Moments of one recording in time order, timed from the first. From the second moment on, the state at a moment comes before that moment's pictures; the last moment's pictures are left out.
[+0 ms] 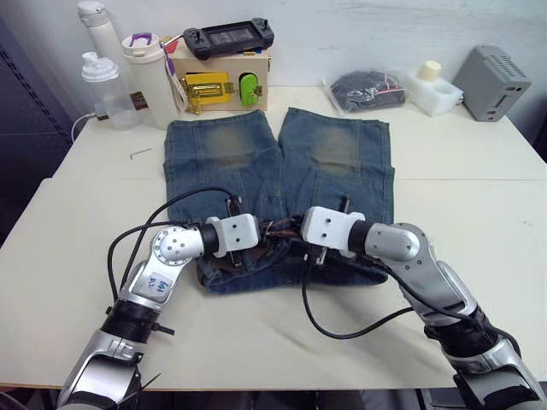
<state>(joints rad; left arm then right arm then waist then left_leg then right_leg) -0.48 0.49 -0.21 0.07 0.15 -0.15 -0.74 -0.50 -0.55 0.34 -0.35 -0.21 0.40 0.80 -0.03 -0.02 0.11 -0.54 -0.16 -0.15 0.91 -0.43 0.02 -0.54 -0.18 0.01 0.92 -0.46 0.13</state>
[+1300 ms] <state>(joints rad) -0.15 0.69 -0.07 -0.23 -0.15 0.20 -0.84 -0.24 -0.70 0.07 -0.47 -0.13 0.32 0.76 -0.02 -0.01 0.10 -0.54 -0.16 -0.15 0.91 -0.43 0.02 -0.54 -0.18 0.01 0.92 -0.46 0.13</state>
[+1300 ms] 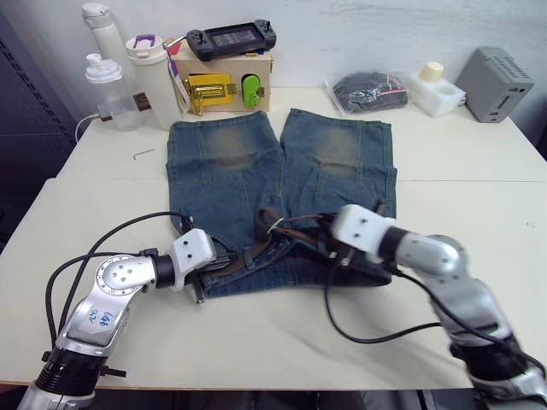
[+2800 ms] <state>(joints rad) -0.02 0.79 0.15 -0.36 -0.37 0.25 -0.82 0.07 -0.84 -0.12 -0.55 0.03 0.13 0.80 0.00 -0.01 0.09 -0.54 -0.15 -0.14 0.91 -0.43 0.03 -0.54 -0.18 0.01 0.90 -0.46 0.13</state>
